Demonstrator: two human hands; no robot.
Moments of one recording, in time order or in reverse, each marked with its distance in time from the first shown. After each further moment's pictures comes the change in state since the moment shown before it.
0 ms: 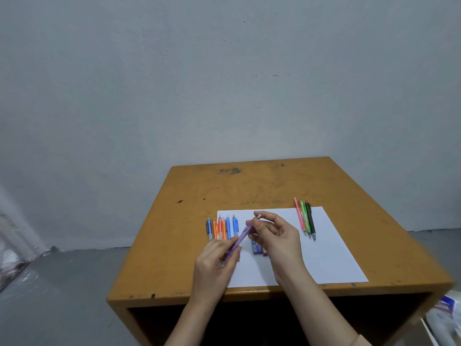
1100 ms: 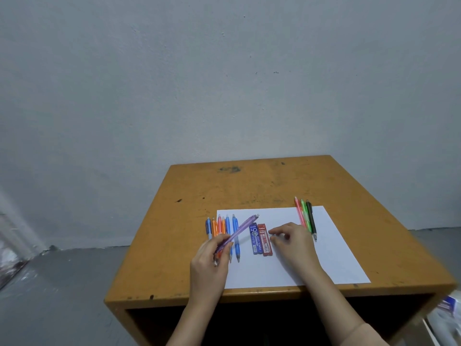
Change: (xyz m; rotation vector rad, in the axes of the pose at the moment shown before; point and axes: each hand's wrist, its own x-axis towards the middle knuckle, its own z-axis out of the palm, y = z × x) left_hand 0.000 0.007 -0.004 -0.048 0.023 -0.299; right_hand 0.049 0.033 -0.056 -1.028 -0.009 -0.189
